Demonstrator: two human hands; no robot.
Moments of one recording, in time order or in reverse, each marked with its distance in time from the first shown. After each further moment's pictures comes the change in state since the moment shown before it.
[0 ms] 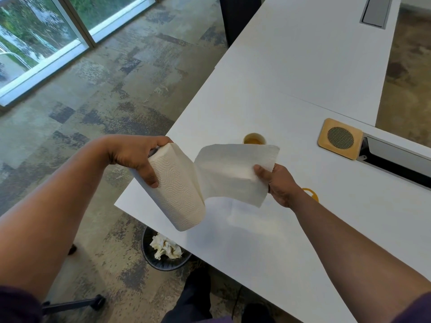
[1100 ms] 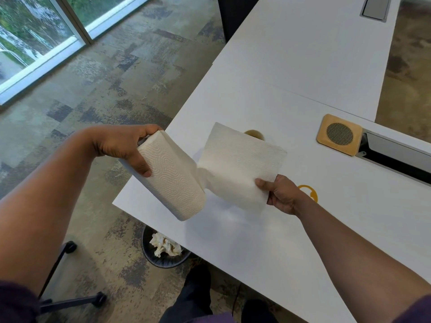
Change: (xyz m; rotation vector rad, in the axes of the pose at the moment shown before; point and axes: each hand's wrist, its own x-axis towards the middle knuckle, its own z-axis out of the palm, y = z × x) left_hand -0.004 -0.009 -0.015 -0.156 0.028 0.053; right_hand -0.003 0.028 -0.028 0.115 -0.072 0.206
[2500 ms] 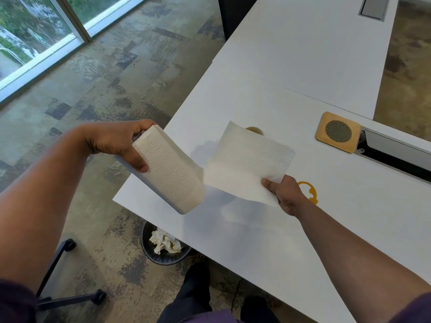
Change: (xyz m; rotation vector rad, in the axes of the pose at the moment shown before) left_hand -0.011 -0.011 -0.002 -0.037 0.041 0.000; right_hand -0.002 0.019 -0.009 -0.043 0.240 -0.150
